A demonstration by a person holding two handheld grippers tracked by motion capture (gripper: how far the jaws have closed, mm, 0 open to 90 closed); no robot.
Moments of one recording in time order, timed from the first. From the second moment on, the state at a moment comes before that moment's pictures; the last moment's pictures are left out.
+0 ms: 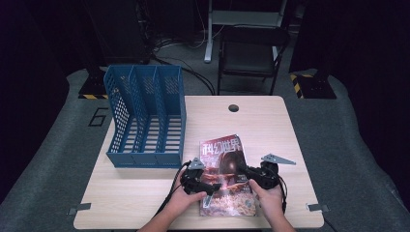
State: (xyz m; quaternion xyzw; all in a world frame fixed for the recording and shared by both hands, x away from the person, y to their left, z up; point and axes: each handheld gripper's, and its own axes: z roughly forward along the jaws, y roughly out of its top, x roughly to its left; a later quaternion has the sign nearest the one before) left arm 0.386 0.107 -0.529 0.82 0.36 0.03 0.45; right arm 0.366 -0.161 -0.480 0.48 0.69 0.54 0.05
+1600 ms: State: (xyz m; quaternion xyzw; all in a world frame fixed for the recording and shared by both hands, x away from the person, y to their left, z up) left arm 0.392 0.118 -0.489 0.80 0.42 0.05 0.44; right arm 0.386 -0.170 -0.509 0.53 0.70 0.48 -0.01
